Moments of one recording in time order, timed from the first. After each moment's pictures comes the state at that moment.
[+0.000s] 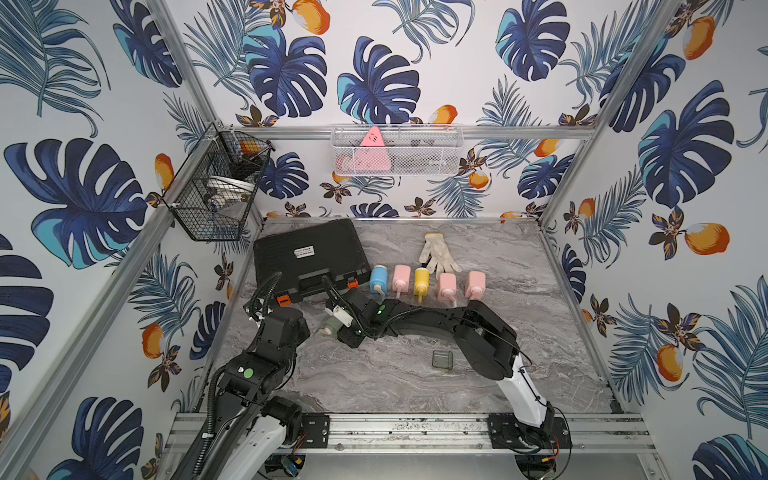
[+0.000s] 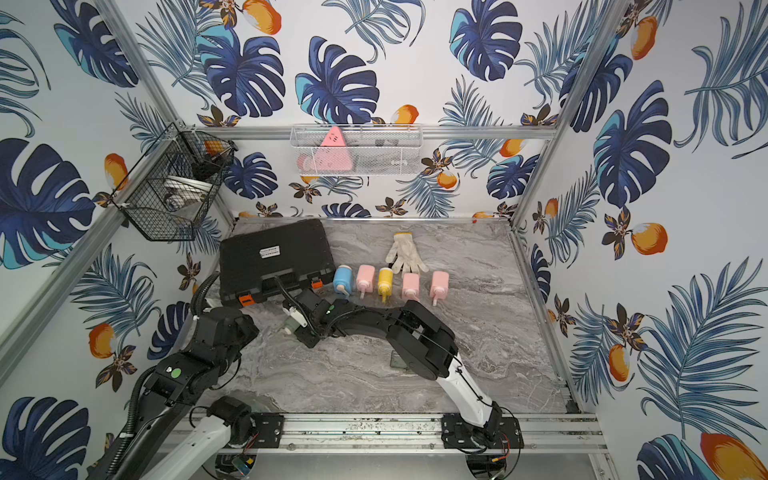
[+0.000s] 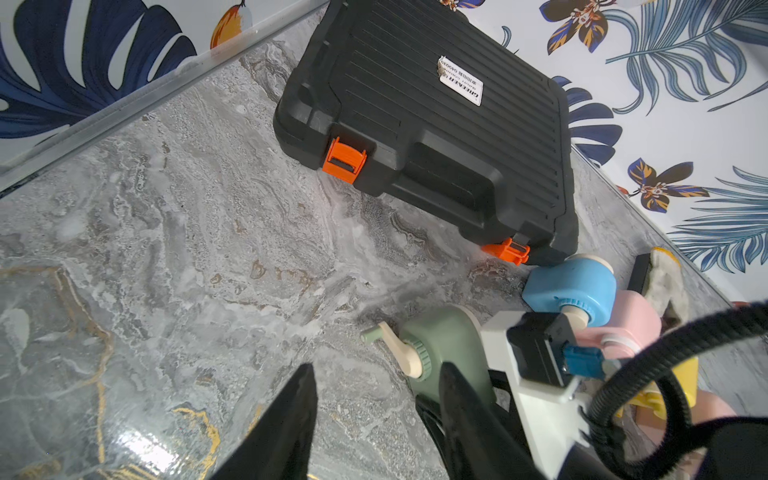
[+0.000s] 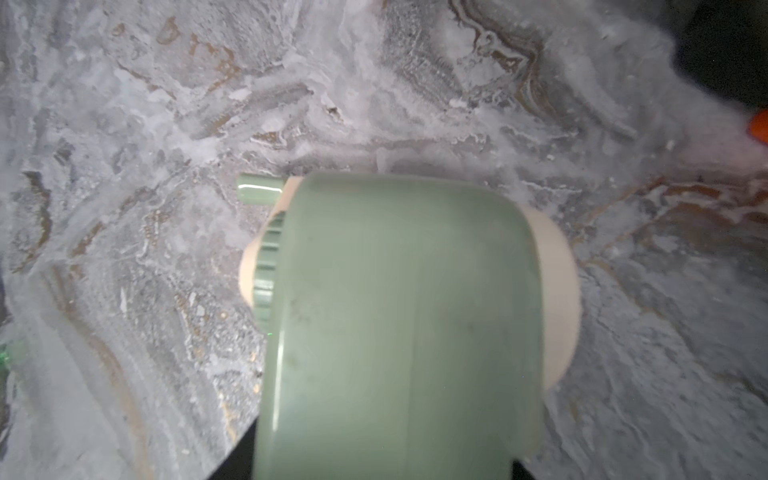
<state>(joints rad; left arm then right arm) -0.28 0.59 0.71 -0.89 -0.45 -0.93 1.07 2.19 1.60 -0.34 -0.07 0.06</state>
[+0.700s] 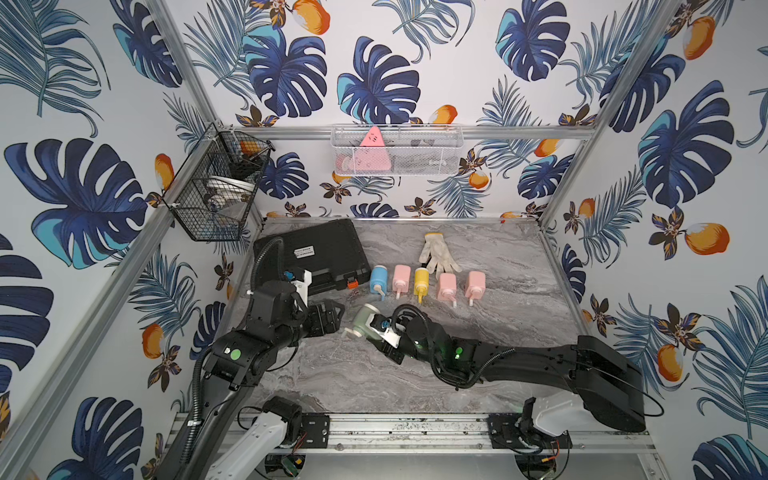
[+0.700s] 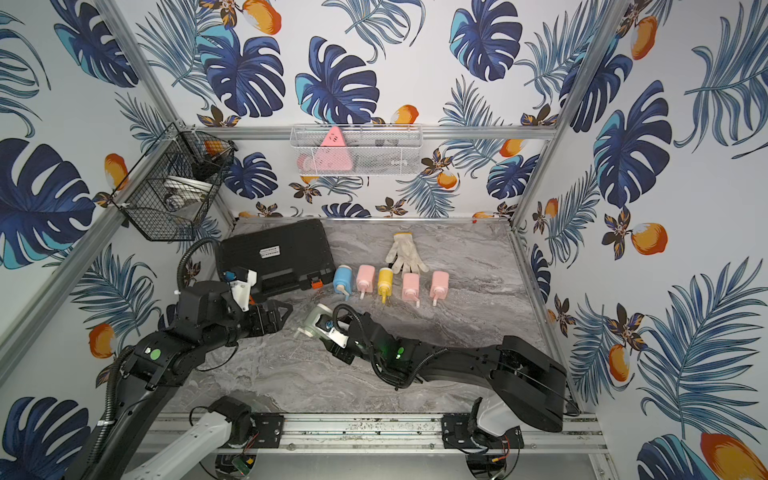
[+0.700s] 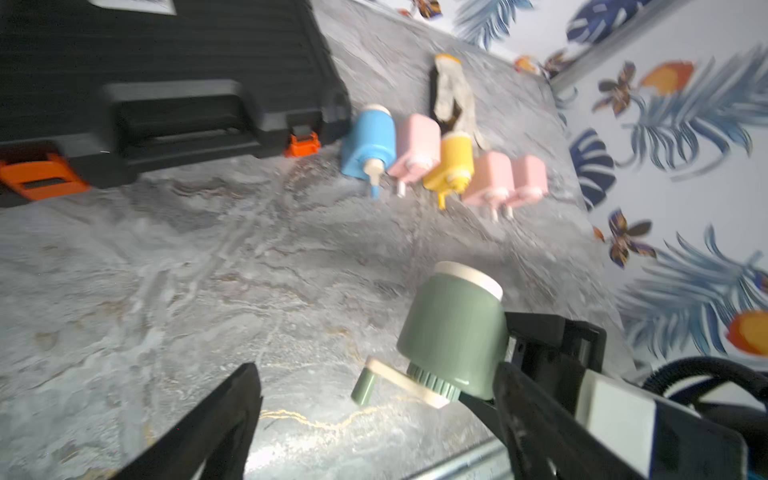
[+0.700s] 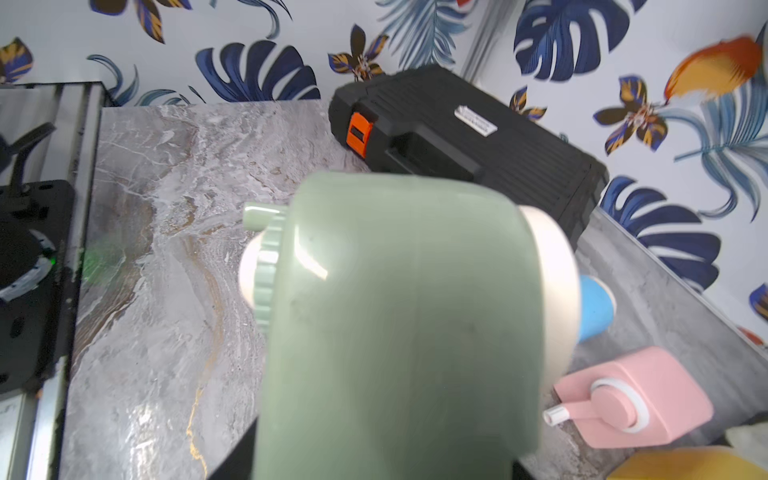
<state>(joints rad) -0.28 0.79 1.02 -0.96 0.22 -0.46 1.17 1.45 0.72 0.37 0.15 -0.24</state>
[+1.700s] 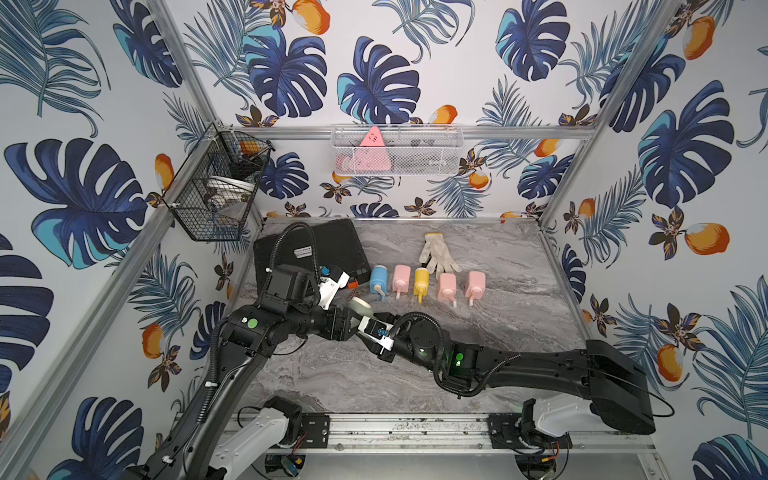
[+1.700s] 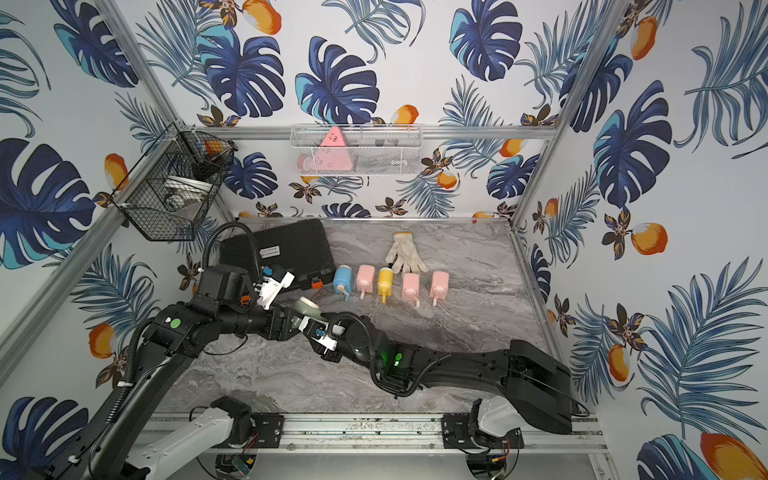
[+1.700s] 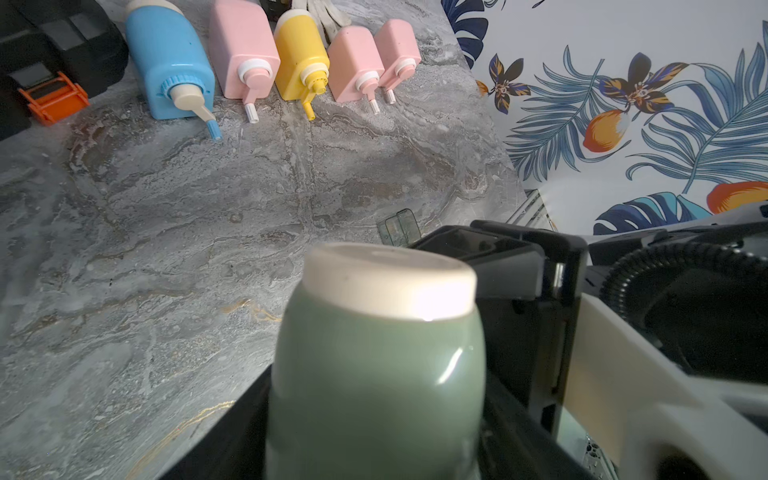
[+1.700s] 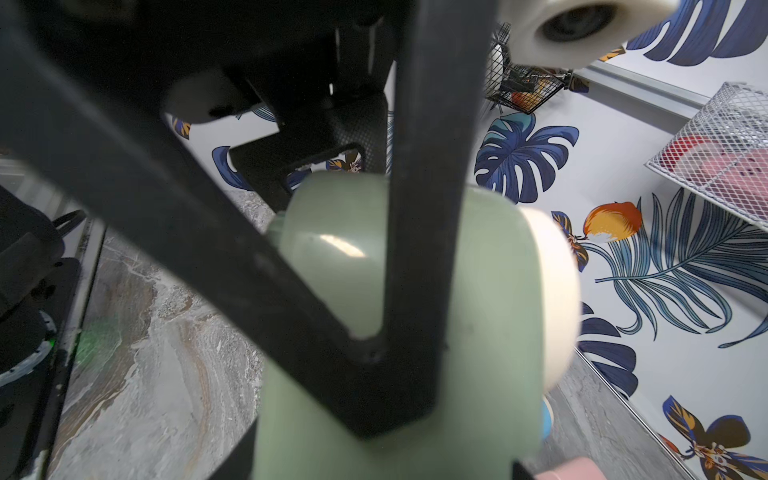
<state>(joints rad) -0.29 0.93 1.10 -1.03 0.60 -0.21 1.24 1.45 0.81 0.47 0.22 -0.34</state>
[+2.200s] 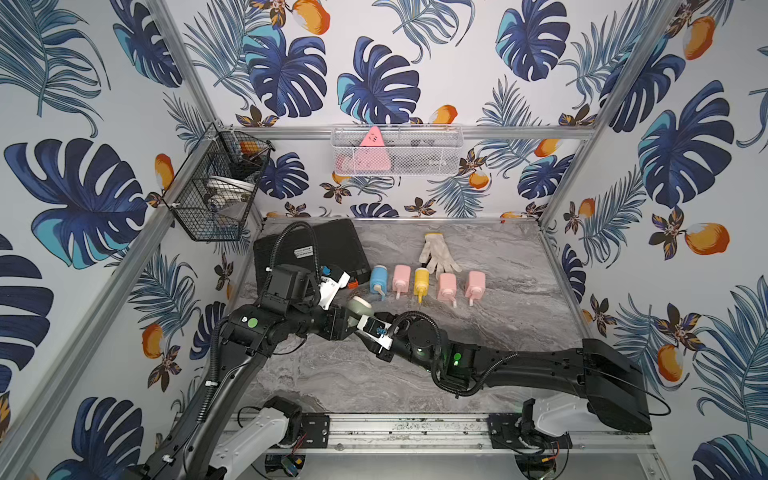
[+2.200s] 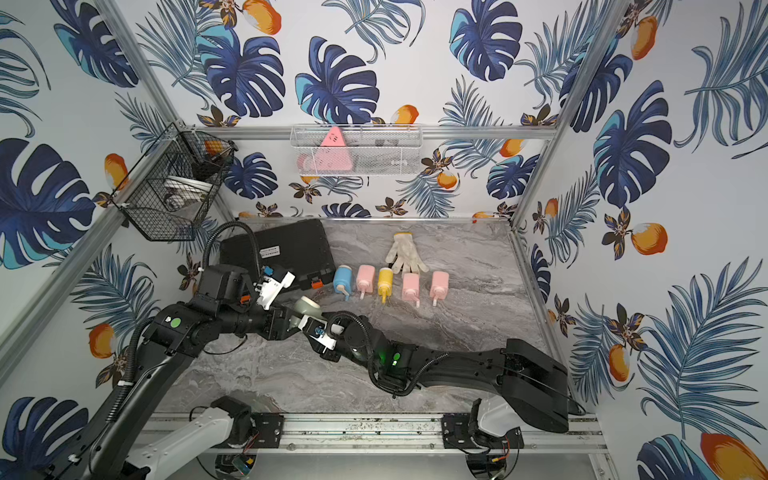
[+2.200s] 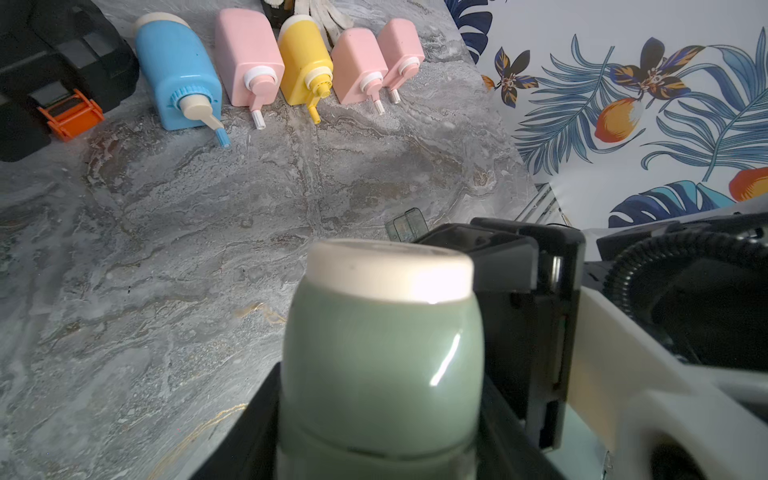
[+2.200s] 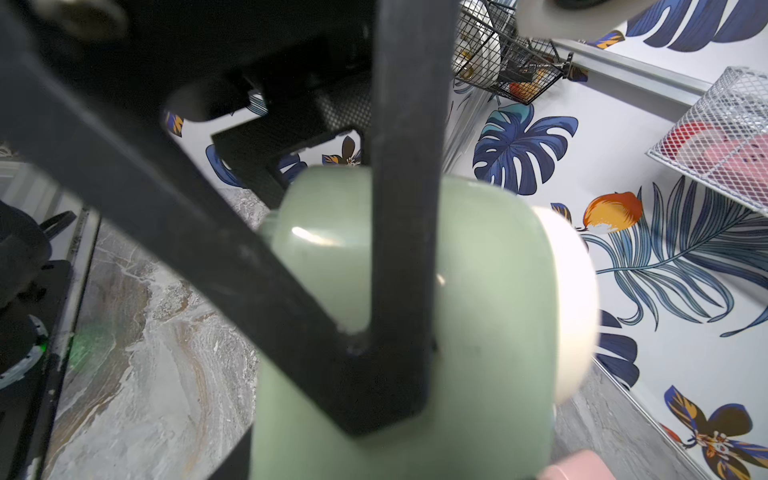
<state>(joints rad) -0.29 0.93 1.10 -1.02 0.59 -0.17 1.24 1.46 0.82 0.47 0.25 -0.31</state>
